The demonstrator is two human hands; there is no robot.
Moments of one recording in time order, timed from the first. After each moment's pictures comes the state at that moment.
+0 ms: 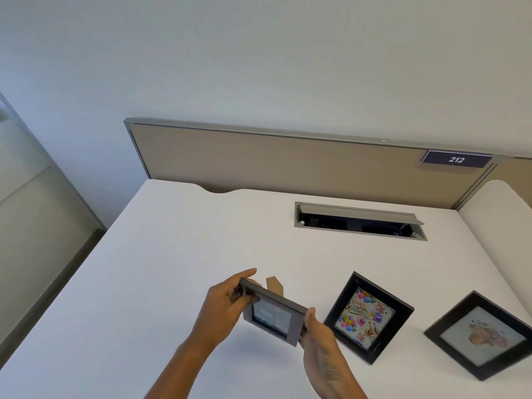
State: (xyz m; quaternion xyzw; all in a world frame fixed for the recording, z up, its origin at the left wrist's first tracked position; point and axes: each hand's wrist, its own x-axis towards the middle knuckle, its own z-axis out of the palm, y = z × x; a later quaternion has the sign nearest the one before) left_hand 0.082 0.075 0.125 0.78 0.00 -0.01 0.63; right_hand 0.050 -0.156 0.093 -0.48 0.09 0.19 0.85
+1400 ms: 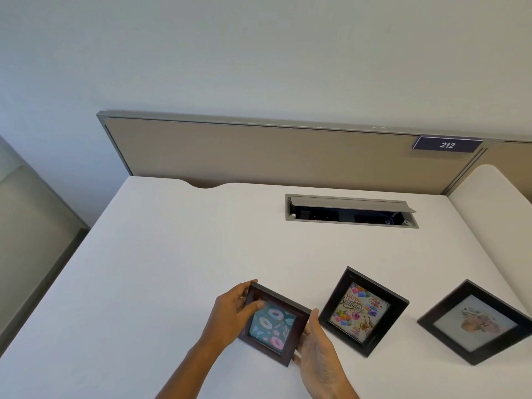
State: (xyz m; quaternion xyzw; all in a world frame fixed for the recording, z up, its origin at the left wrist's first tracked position) left_hand 0.104 0.055 0.064 0.75 0.07 -0.10 0.65; right_hand 0.054 -0.160 0.054 -0.44 0.30 0.22 0.82
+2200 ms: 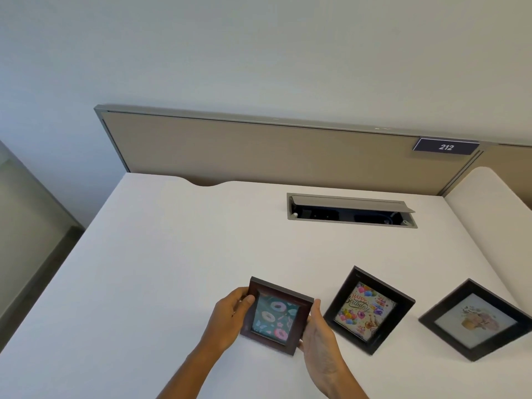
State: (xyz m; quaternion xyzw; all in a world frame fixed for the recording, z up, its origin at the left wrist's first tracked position) left_hand 0.098 0.077 0.063 0.79 0.06 -0.10 0.61; right_hand 0.068 -0.144 0.060 -0.53 0.24 0.22 0.78
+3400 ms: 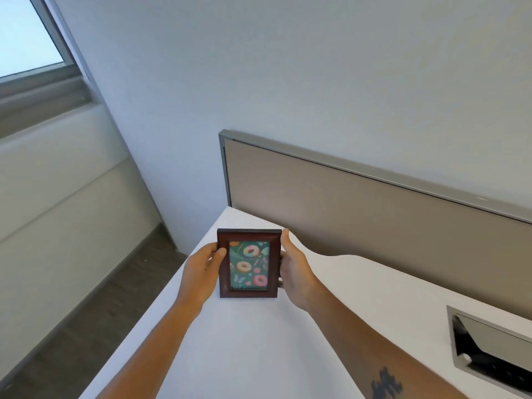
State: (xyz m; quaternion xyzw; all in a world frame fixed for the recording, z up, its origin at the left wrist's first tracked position) left_hand 0.378 0.427 0.062 0.77 0.31 0.11 0.54; right_hand 0.478 0.239 0.073 -0.62 0.02 0.41 0.67
